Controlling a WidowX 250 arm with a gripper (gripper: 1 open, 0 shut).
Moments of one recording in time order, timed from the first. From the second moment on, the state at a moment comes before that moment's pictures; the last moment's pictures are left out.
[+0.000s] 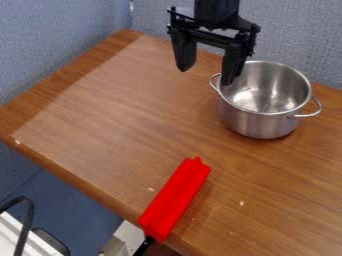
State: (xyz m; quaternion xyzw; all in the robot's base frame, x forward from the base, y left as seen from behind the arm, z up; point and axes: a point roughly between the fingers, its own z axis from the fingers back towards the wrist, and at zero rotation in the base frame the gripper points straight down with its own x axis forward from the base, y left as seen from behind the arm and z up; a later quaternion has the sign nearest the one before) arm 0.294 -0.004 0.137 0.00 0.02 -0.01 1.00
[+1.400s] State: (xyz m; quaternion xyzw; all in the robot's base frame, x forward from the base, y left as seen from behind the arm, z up) arm 0.194 -0.029 0.061 0.01 0.03 -0.05 1.00
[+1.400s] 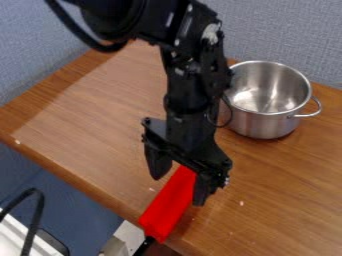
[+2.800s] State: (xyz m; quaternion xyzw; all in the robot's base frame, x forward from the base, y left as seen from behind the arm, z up) arm 0.181 -0.032 0.044 0.01 0.00 -0.01 1.00
